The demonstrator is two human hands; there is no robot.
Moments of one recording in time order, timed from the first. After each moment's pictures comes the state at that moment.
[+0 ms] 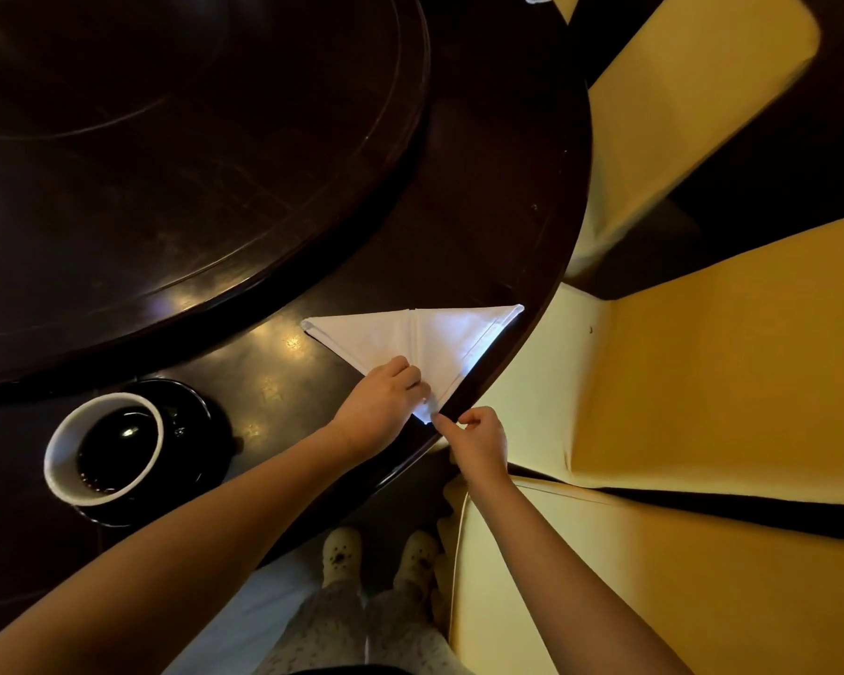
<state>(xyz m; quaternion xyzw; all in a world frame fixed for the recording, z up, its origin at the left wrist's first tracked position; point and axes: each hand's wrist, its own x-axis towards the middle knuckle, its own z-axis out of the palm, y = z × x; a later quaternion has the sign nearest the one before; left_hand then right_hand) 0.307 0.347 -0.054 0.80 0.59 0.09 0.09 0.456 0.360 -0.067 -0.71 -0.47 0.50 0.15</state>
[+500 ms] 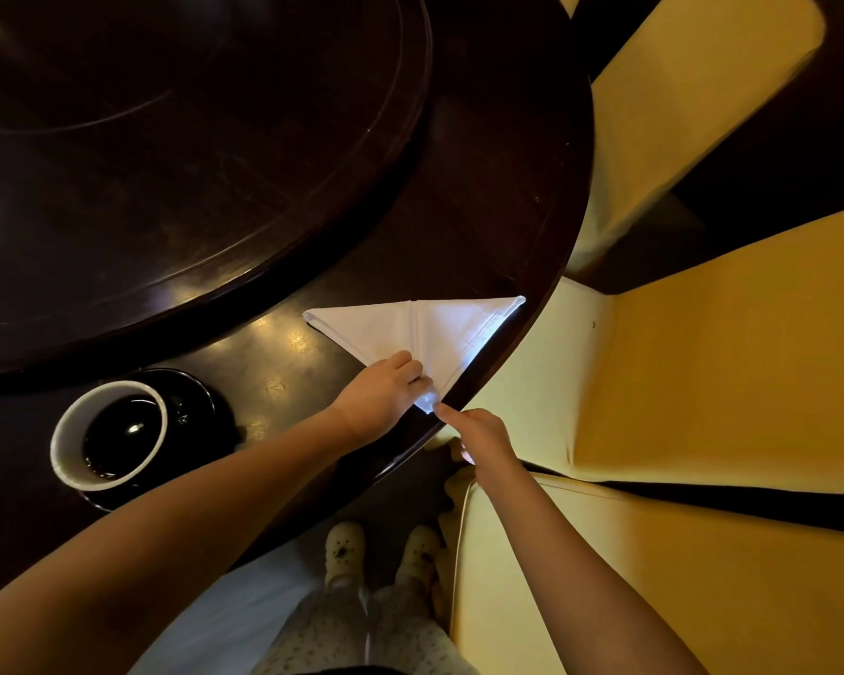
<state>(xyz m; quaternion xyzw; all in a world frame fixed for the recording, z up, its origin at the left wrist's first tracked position) 0.303 0.345 -0.050 0.84 0.54 0.09 0.05 0.462 0.365 -0.055 -0.69 -0.37 0.62 0.08</state>
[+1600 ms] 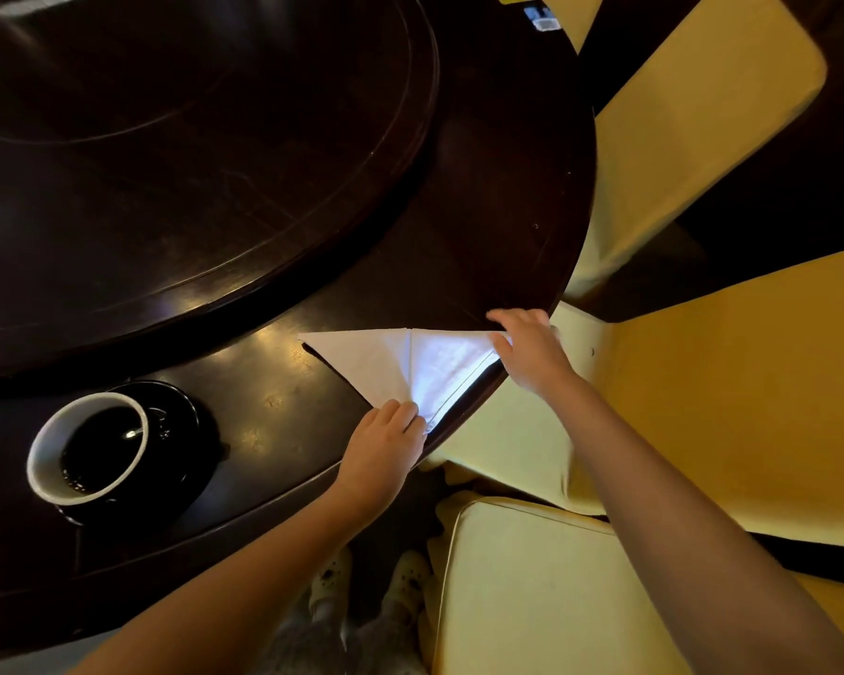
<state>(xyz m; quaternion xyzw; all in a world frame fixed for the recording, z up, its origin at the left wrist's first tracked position) 0.349 0.319 -0.066 0.72 0.68 0.12 0.01 0.490 0.504 -0.029 -0.49 -0.84 0.22 0.00</state>
